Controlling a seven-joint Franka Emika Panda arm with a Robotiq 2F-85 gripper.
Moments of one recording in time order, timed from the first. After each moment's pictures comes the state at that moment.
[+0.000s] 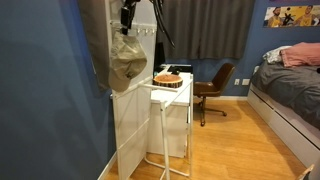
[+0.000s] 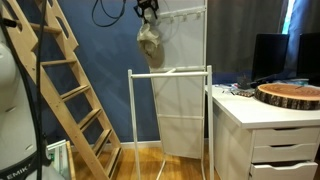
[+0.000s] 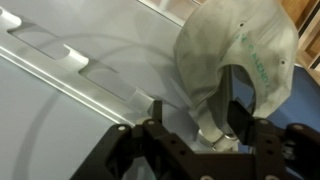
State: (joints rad) arm 0.29 0.12 0.23 -1.43 -0.19 2.04 -0.54
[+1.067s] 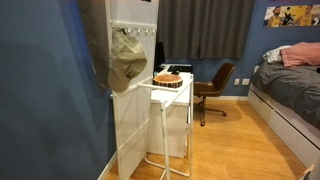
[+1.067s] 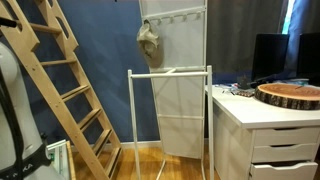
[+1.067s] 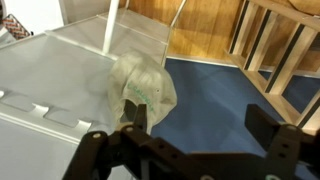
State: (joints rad) arm 0.30 -0.21 0.23 -1.55 0.02 1.68 -0.46
